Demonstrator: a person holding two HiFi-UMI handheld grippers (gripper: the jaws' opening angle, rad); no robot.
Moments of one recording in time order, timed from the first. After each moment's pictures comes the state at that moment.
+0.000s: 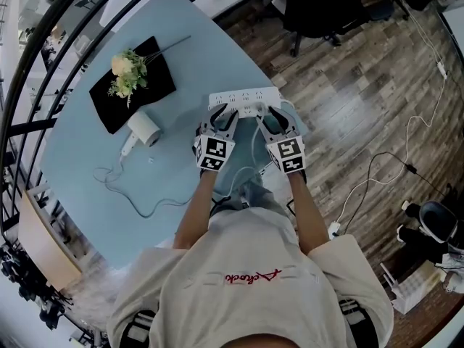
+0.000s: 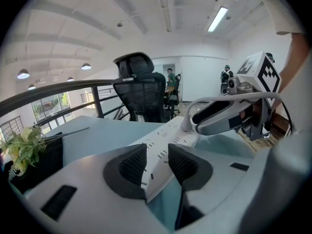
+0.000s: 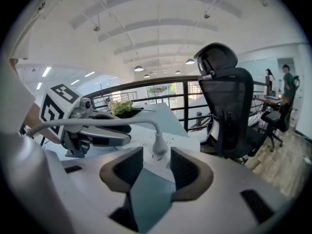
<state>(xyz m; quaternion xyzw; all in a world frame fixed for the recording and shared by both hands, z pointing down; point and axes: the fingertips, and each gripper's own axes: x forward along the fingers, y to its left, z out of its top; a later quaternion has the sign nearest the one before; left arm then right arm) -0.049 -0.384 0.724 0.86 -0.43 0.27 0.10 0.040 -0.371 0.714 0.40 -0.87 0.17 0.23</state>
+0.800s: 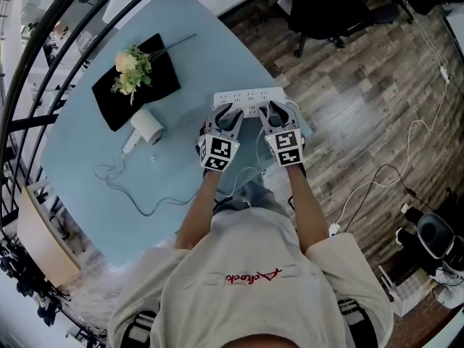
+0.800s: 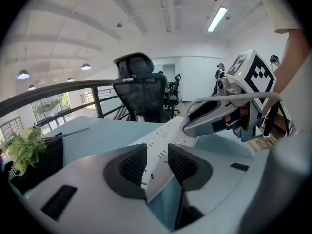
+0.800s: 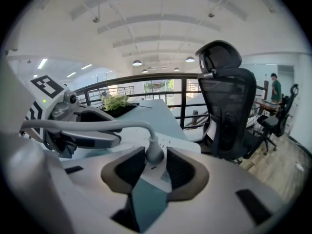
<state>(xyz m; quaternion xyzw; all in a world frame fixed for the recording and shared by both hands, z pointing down) -0.050 -0.383 0.724 0.86 -0.43 0.27 0.10 0.031 -0.393 0.725 0.42 -0.85 0.16 0.27</state>
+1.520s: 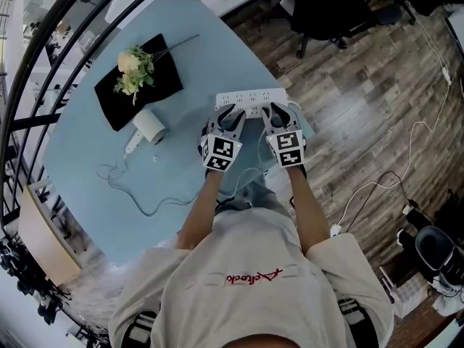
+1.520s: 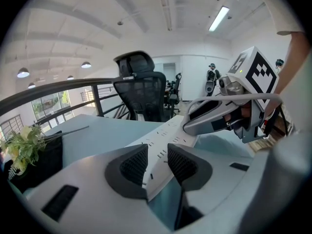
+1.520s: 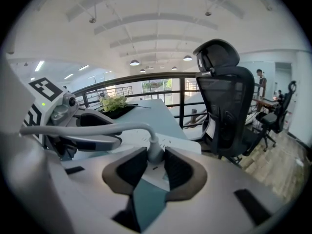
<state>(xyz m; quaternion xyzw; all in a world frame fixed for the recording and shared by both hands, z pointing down) -0.050 -0.384 0.726 0.85 -0.43 0.27 0.11 0.030 -0.394 0.723 0.43 -0.85 0.17 0.26</state>
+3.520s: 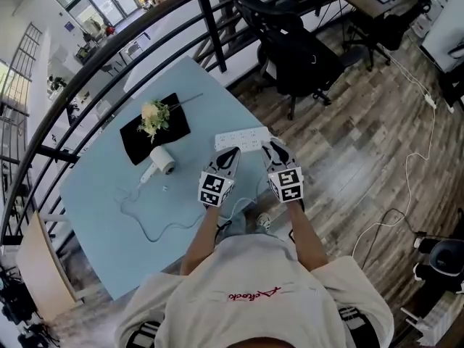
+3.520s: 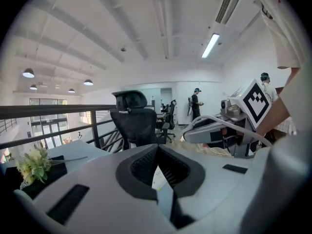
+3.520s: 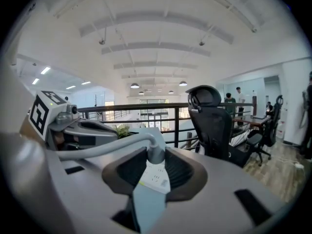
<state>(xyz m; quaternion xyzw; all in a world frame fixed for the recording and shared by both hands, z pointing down) -0.017 -0.325 0.583 0.89 -0.43 0.13 0.07 0.074 -0.333 0.587 0.47 -0.86 0.09 0.15</state>
